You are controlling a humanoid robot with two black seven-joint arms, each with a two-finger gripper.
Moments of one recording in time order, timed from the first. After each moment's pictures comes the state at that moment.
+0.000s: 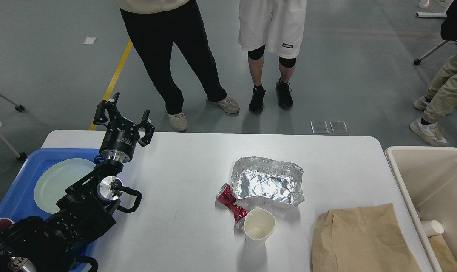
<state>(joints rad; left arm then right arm) -0.79 0.00 -0.78 -0.17 -0.04 -0.56 -0.57 0.78 -0.64 -0.94 0.29 -0.01 -0.09 0.20</state>
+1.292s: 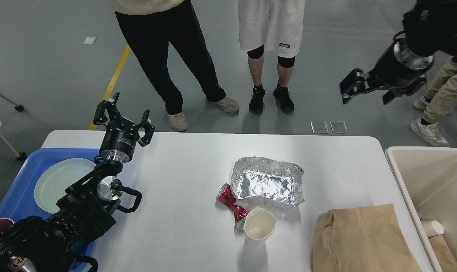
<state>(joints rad) -0.79 0.00 -0.78 -0.17 -0.04 -0.56 -0.57 1.95 -0.21 -1.37 0.80 -0.25 0.86 0.20</state>
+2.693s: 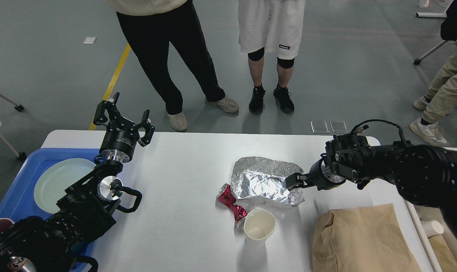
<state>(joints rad) -0.79 0.00 -0.78 -0.17 -0.04 -0.56 -0.57 1.24 -0.02 -1.20 0.57 -0.24 0.44 0.20</state>
